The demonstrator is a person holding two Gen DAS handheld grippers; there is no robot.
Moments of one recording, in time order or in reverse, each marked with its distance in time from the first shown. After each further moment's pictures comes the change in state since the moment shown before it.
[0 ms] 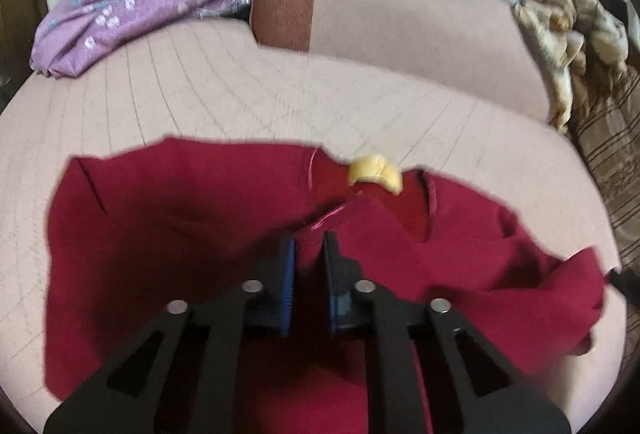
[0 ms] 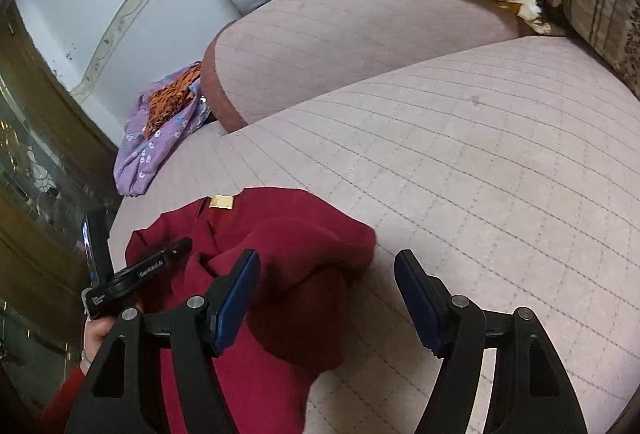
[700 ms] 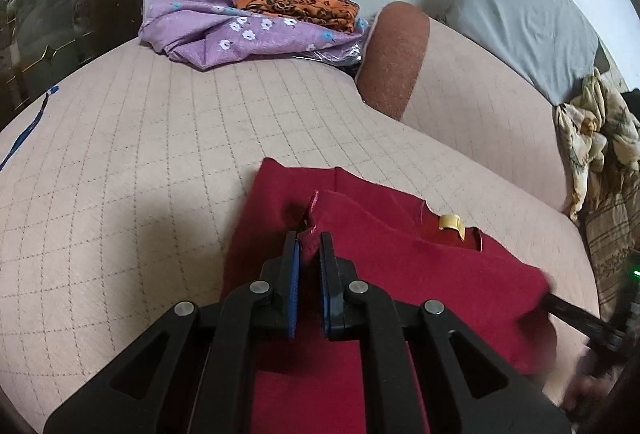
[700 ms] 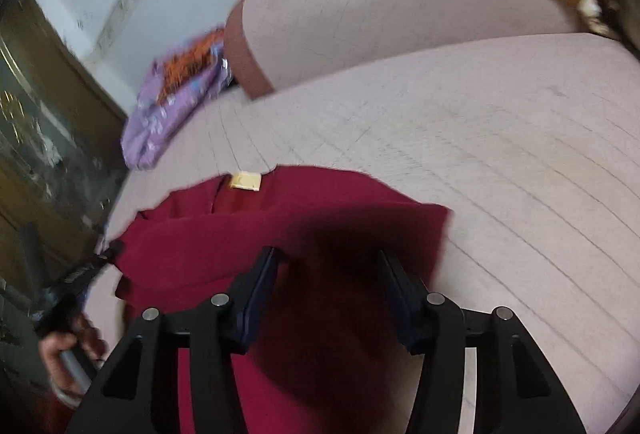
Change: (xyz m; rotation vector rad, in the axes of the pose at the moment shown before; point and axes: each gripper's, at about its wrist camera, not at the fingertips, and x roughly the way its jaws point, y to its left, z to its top) left arm -0.069 0.108 -0.022 -0.248 -0.131 0.074; right arm 0.091 0.053 0.006 -0.099 0.118 0.008
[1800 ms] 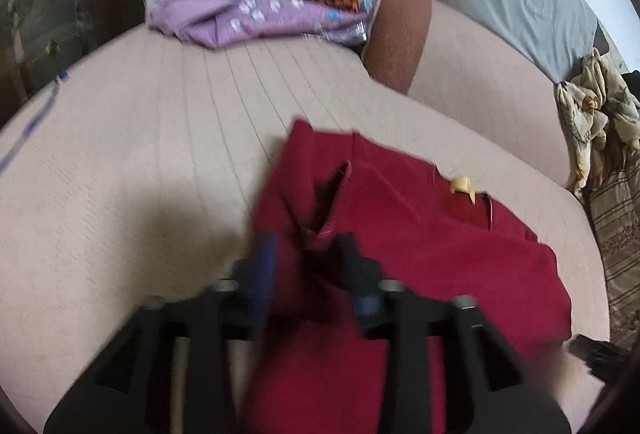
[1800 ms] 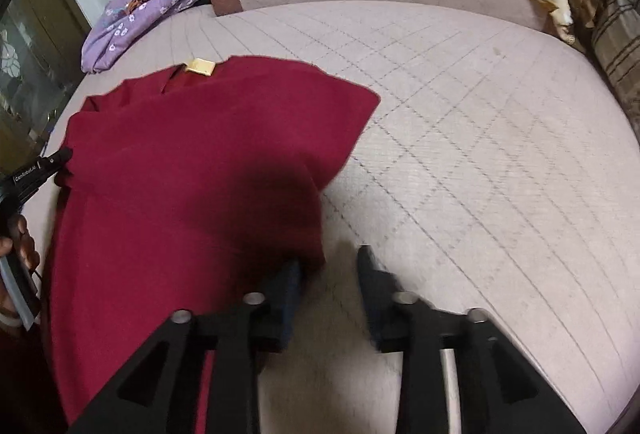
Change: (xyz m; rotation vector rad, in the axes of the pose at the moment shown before) left arm -0.021 0.016 -0.017 0.050 0.022 0.029; right arm -0.054 -0.019 -0.068 -0.119 0.151 -0.228
